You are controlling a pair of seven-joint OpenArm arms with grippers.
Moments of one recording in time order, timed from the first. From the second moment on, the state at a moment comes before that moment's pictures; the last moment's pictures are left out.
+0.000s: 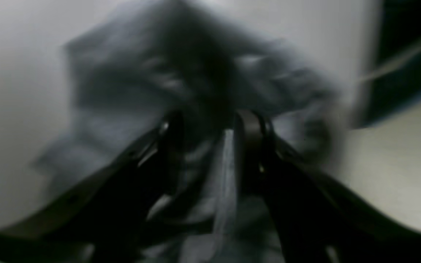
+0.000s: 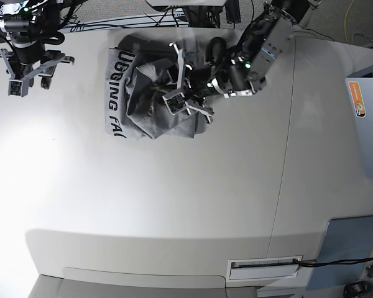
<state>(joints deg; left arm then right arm) 4.0 -10.6 33.0 105.2 -13.1 -28.0 41.6 -30.3 2.9 41.1 133.3 18.1 19.1 -62.6</state>
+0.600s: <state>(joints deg) 4.0 -10.6 35.2 104.4 -4.4 -17.6 40.0 -30.4 2.9 41.1 133.3 18.1 19.2 -64.0</state>
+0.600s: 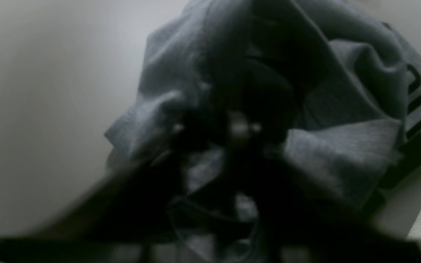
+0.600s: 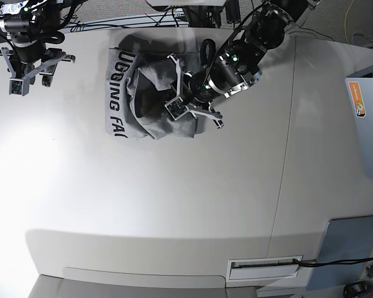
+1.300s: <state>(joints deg) 3.2 -10.6 18.3 104.0 -2.0 -6.7 38.8 -30.4 2.8 41.1 133.3 18.1 19.2 -64.3</state>
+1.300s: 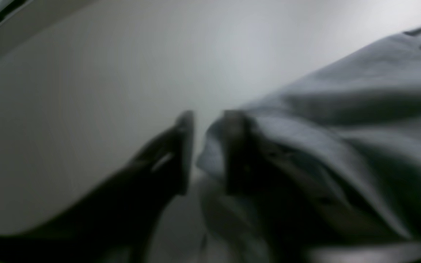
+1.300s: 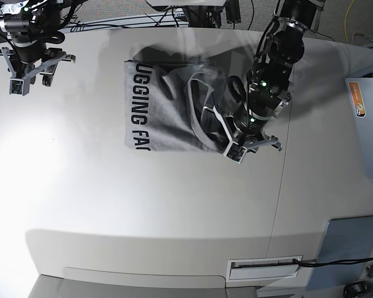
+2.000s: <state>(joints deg) 16.8 -10.4 6.4 108.4 -26.7 -43.1 48.4 -29.8 3.9 31.9 133.3 23.5 23.7 -58.1</state>
